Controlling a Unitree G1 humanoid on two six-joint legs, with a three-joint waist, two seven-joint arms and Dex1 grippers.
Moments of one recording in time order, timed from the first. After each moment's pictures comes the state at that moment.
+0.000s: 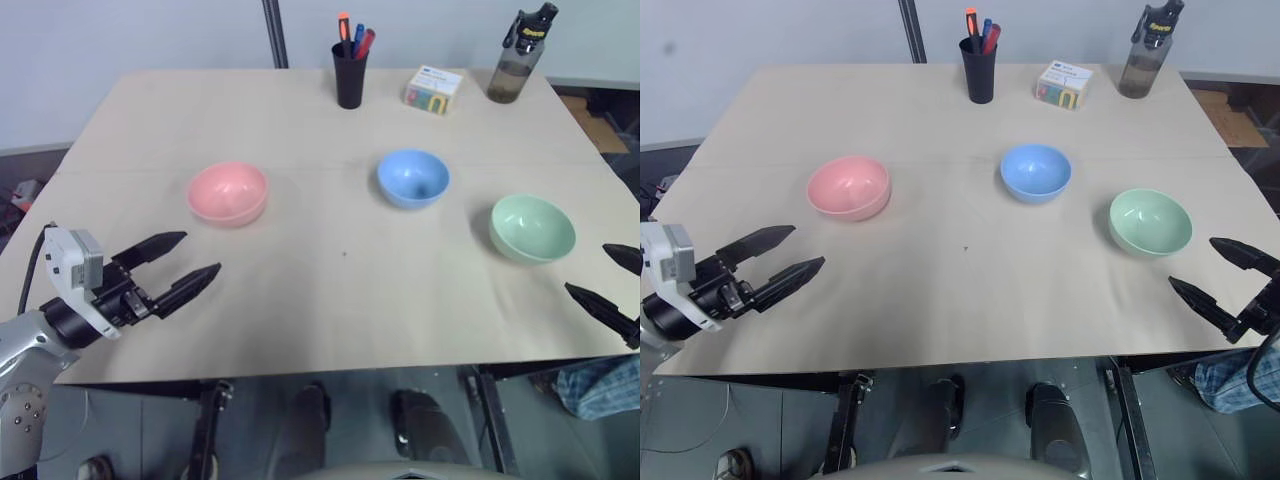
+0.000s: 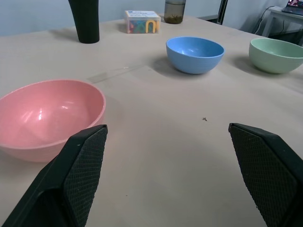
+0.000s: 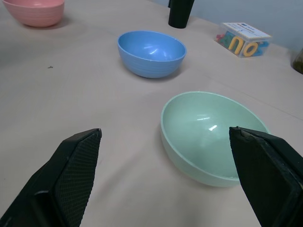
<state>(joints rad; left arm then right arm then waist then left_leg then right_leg) 0.21 0.77 0.63 -0.38 -0.79 0.43 -0.94 0.28 -0.75 -0.68 -0.25 0.62 0.19 1.06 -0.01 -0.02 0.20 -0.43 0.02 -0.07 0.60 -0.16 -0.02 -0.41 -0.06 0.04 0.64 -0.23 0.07</state>
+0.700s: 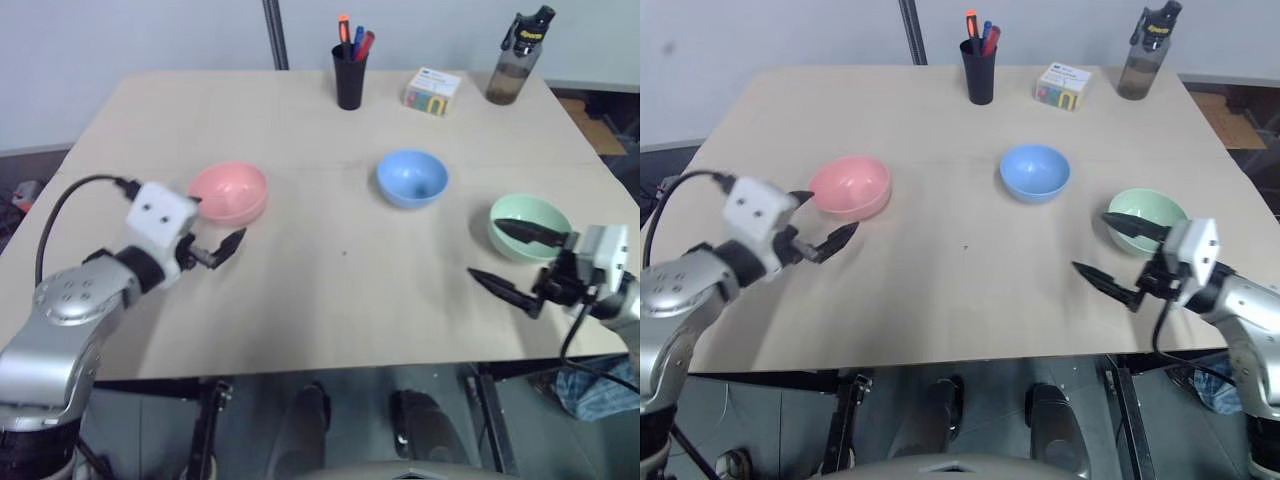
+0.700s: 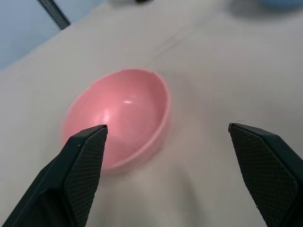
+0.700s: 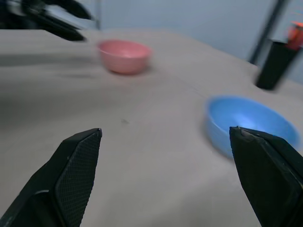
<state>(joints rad) -0.21 0.93 0.16 -0.56 -0.33 0.83 -0.41 -0.10 -0.62 -0.18 -0.37 0.54 0.19 0.96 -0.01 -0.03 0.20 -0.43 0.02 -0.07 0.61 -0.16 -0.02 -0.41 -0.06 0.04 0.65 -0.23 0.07</state>
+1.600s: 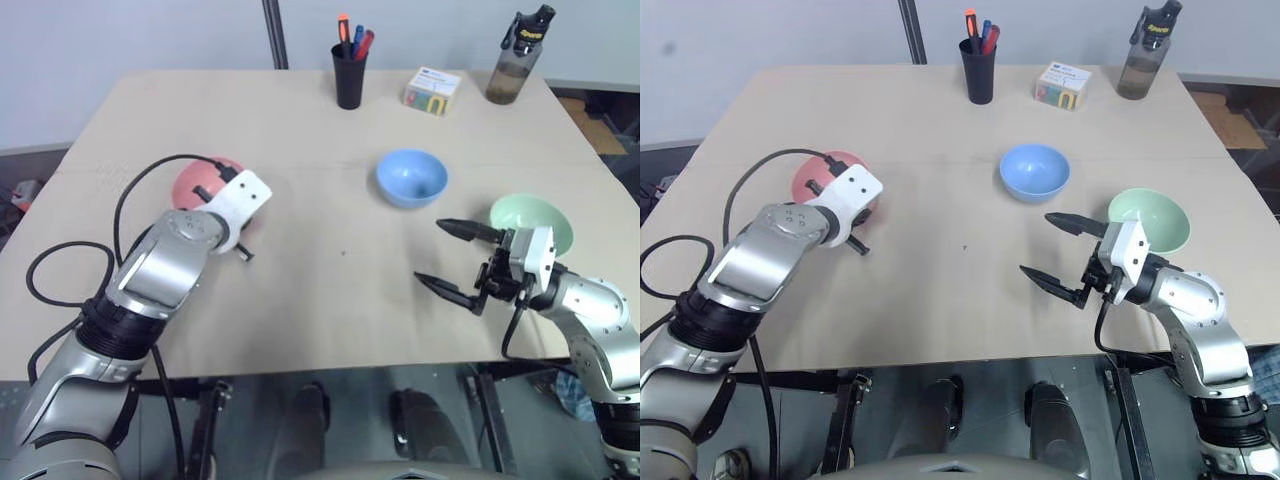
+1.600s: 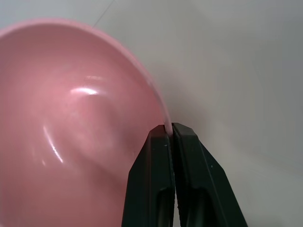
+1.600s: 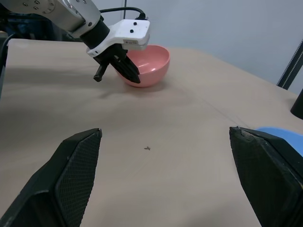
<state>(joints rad) -0.63 0.85 -0.32 -0.20 -0.06 1.01 -0.44 -0.12 -0.56 -0.05 -0.34 0.45 0.10 0.94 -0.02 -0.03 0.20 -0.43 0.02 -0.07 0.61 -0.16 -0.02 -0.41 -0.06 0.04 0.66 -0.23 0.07</state>
